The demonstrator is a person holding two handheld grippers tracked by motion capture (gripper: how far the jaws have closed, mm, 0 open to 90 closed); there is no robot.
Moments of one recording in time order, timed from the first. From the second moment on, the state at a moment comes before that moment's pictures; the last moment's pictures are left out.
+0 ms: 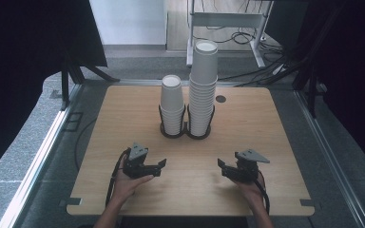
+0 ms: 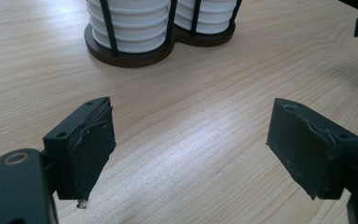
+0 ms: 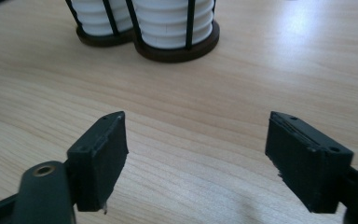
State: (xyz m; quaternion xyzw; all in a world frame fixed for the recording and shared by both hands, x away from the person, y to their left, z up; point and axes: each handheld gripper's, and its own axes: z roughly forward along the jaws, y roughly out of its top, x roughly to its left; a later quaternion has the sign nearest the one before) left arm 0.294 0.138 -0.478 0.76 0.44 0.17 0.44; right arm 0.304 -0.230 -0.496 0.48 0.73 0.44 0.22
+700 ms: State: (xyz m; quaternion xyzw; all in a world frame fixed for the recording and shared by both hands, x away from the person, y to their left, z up) left arm 0.293 0.141 -0.477 0.76 0.44 0.18 0.44; right arm 0.293 -0.230 -0.495 0.44 0.72 0.48 0.23
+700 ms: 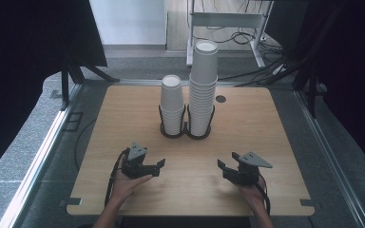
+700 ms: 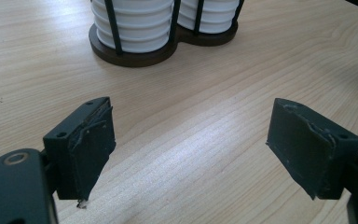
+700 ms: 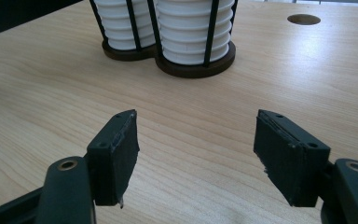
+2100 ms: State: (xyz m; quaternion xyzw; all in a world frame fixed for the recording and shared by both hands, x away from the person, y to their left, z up) left arm 0.298 0.142 -0.465 0.76 0.42 0.15 0.47; right arm 0.314 -0.207 -0.469 0.39 0.71 0.54 0.21
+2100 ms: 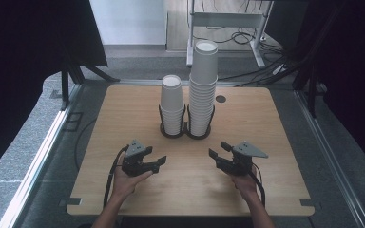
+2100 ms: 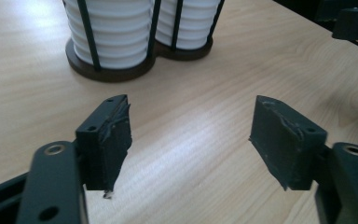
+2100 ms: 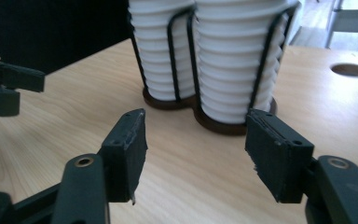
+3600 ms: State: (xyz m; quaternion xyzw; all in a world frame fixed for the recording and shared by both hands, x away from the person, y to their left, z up) left arm 0.329 0.141 -0.400 0.75 0.39 0.22 0.49; right arm 0.399 -0.114 -0.422 0.30 0.76 0.54 0.18
